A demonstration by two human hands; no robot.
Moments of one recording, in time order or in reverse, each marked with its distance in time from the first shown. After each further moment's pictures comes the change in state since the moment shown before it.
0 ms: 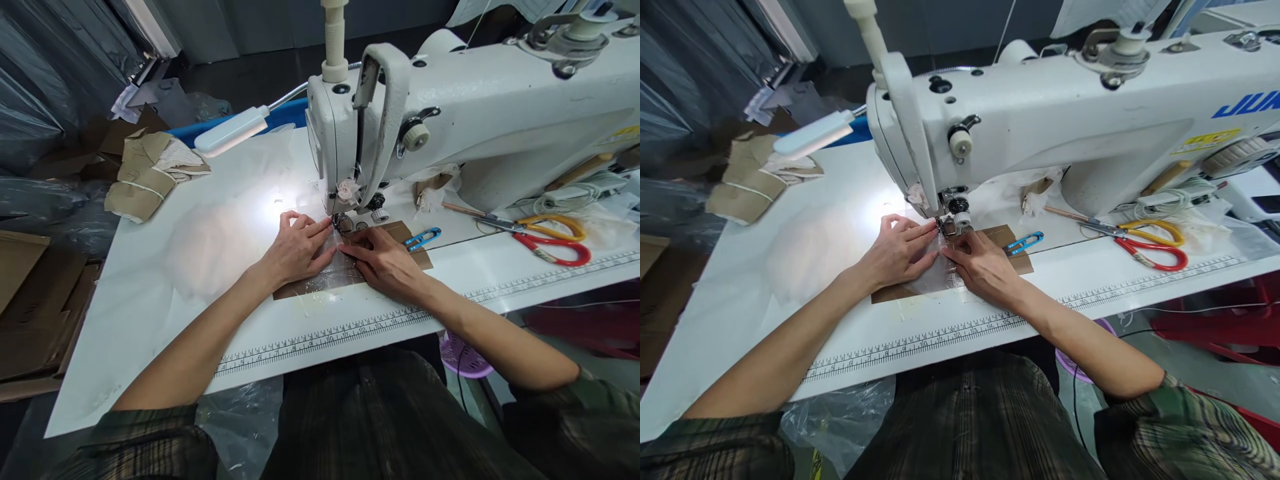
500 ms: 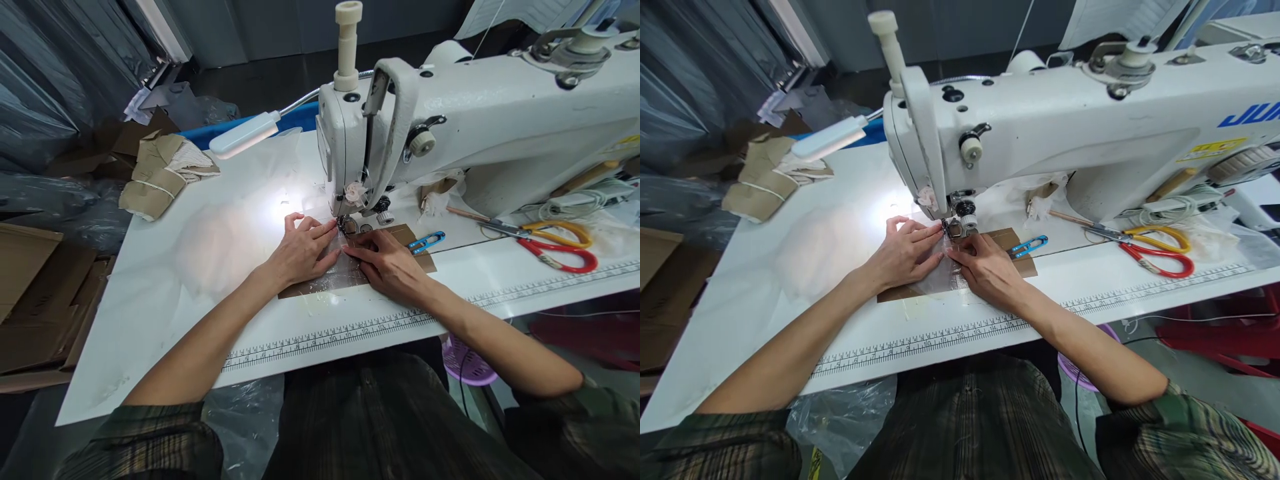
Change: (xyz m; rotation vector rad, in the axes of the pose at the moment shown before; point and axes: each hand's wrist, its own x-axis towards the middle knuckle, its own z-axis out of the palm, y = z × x) left_hand -0.002 0.004 0.000 -0.019 0.000 -0.043; right_hand 0.000 -0.001 -0.001 0.024 0.019 0.010
